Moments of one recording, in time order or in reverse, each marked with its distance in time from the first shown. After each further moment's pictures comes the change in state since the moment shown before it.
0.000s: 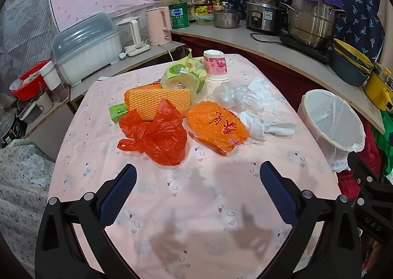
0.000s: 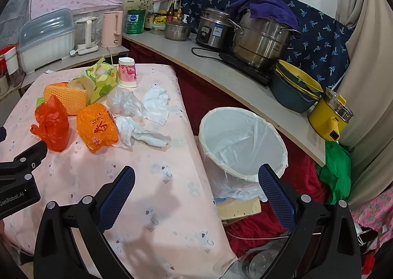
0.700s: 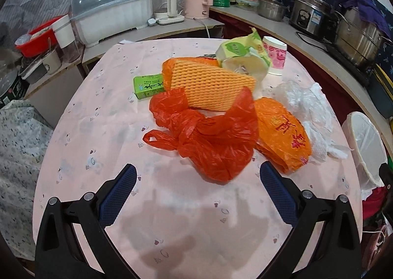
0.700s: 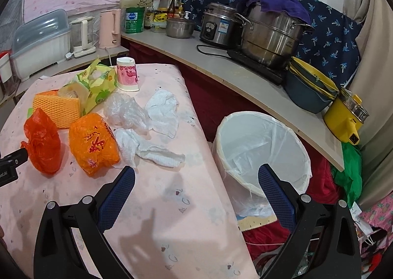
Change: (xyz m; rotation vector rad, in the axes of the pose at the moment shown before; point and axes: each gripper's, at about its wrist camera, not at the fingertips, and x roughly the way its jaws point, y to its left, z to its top) left arm 0.088 0.096 0.006 -0.215 0.114 0.037; right arm 0.061 0.028 0.025 0.034 0.009 0.023
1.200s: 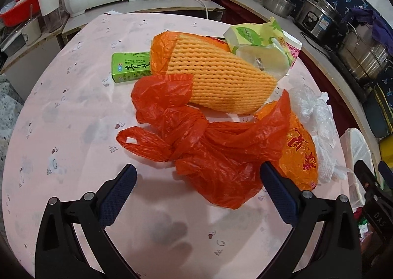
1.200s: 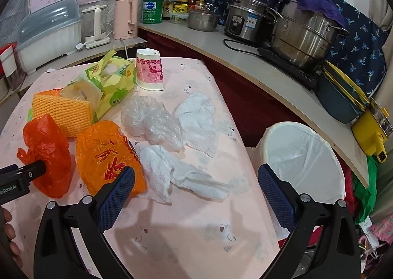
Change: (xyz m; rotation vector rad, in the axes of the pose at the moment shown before) left arm 0.055 0.011 0.018 -0.098 0.102 -0.148; right arm 0.056 0.054 0.030 -0.045 0.042 0.080
